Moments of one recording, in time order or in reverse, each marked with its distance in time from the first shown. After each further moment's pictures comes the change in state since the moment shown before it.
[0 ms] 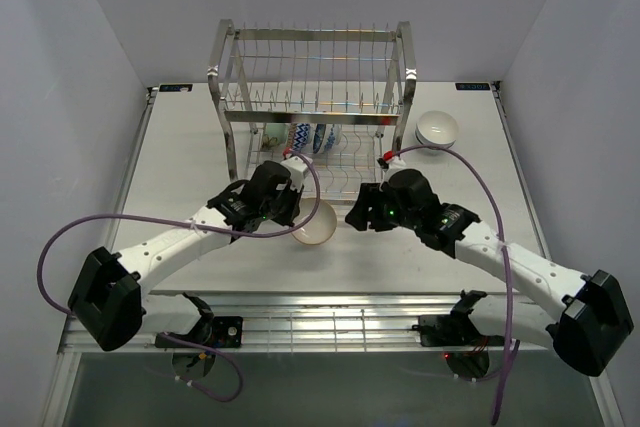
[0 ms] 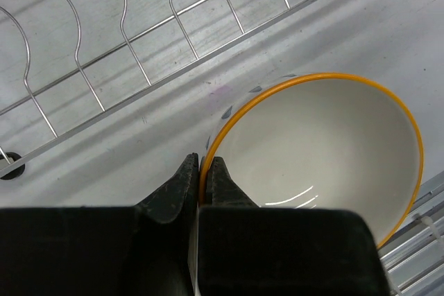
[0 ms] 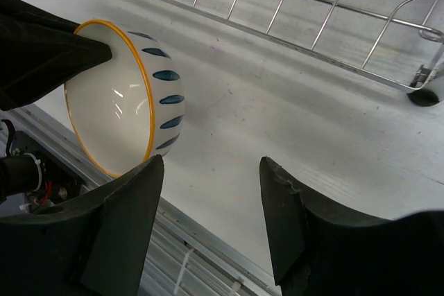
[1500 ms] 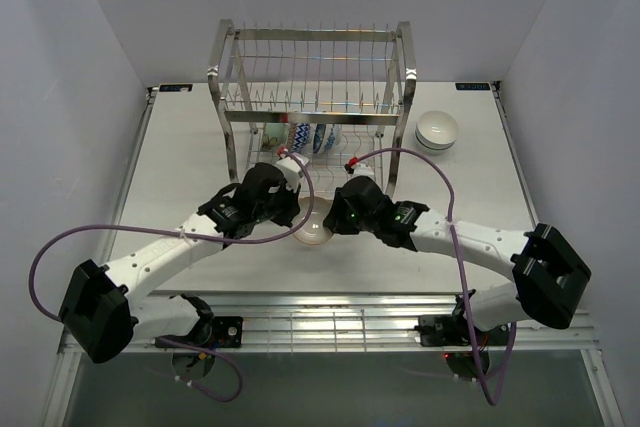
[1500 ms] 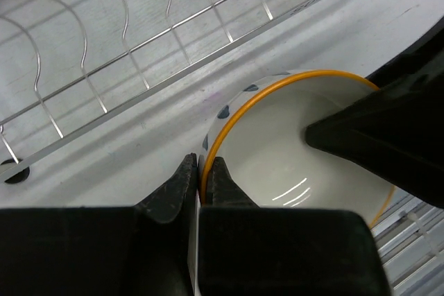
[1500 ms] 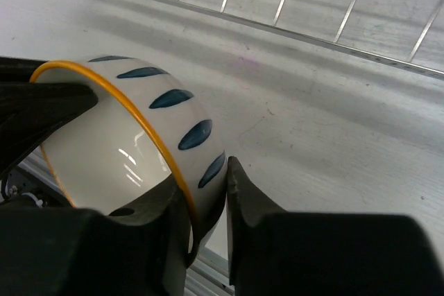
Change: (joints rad) left arm 0.000 -0.090 -0.029 0.020 0.014 0.024; right arm 0.232 0.328 0.129 0.107 0.207 0.190
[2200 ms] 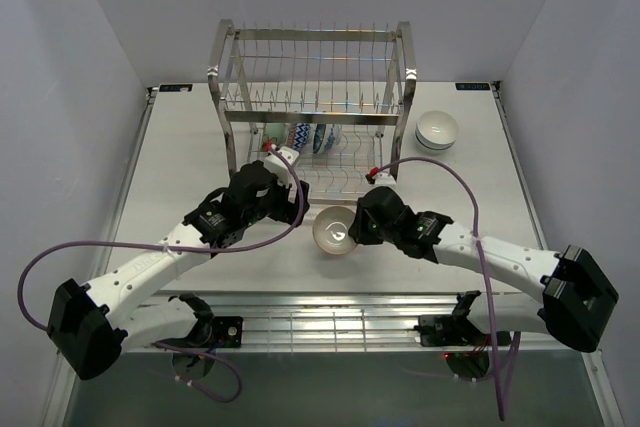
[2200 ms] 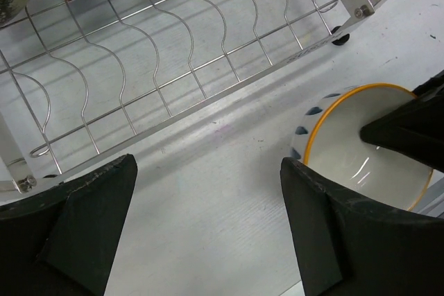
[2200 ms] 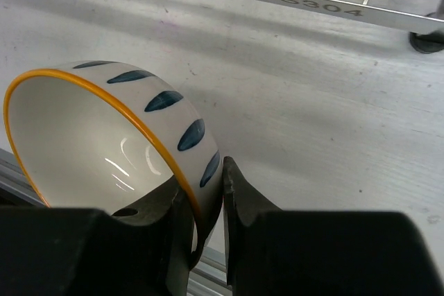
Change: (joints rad) left arm -0.010 -0.108 -0.015 0.062 -0.064 -0.004; right arm -0.025 -0.150 -0.114 -0.121 0.076 -0.032
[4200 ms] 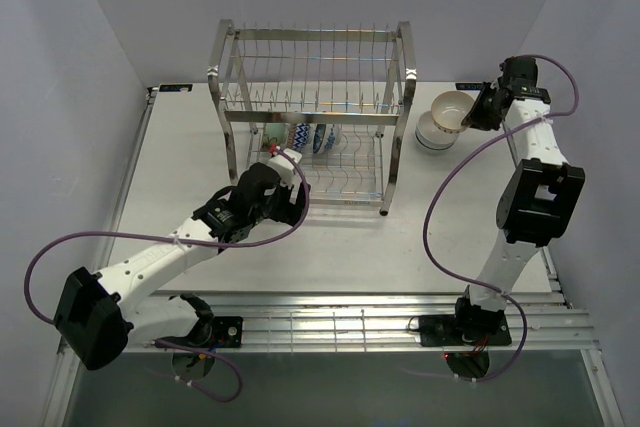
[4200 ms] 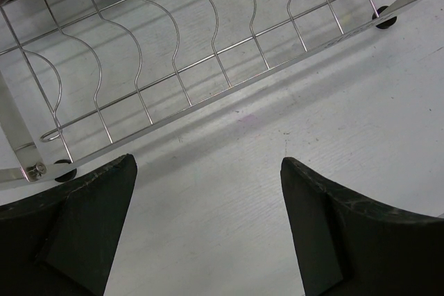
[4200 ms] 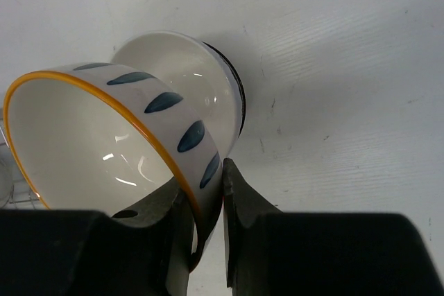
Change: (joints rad) left arm 0.000 0.054 -0.005 -0.013 -0.078 0.010; right arm -1.095 0.669 0.982 -0.386 -0.377 -0.431
